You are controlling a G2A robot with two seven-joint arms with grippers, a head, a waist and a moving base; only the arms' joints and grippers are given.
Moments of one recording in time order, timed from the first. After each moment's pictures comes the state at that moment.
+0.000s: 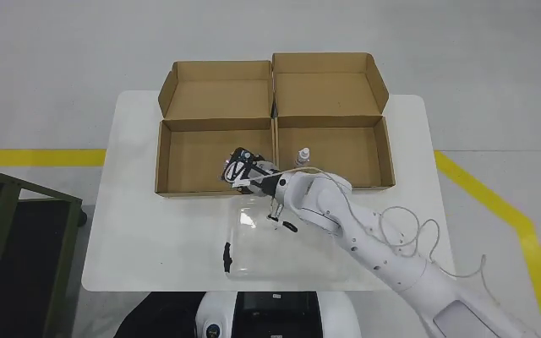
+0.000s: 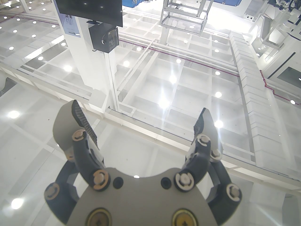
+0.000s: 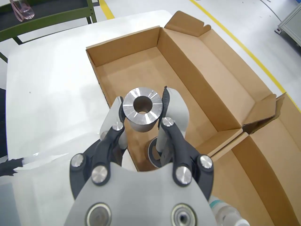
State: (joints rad) left arm -0.23 -0.27 -0.37 -1.29 3.07 0.37 0.06; right arm -0.75 -1.31 0.65 -1.55 -1.16 -0.28 0.43
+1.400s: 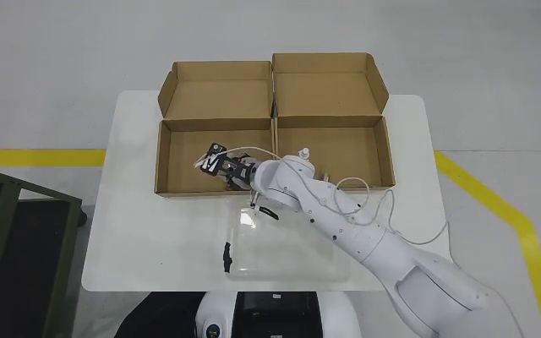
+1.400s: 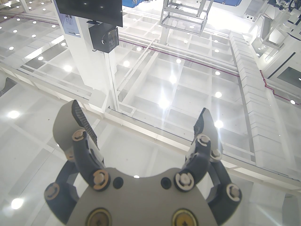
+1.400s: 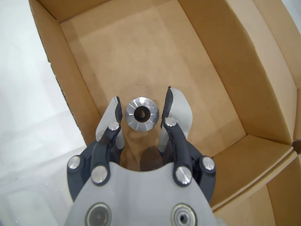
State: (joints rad) left arm -0.23 -0.27 -0.37 -1.29 3.07 0.37 0.06; right arm -0.57 -1.51 0.54 -1.18 -1.13 -0.28 0.58
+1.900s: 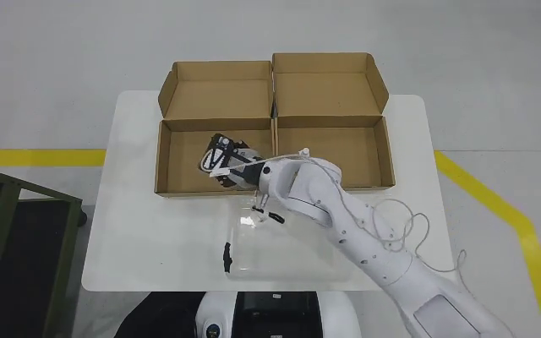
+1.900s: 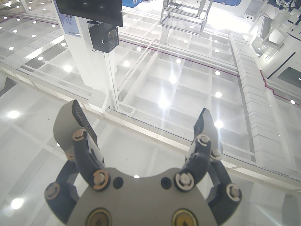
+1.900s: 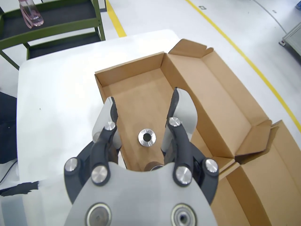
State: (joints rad) left arm -0.23 -0.27 -0.37 -1.29 3.07 0.37 0.06; right arm -0.78 -1.42 0.79 -1.64 -1.21 -0.39 0.52
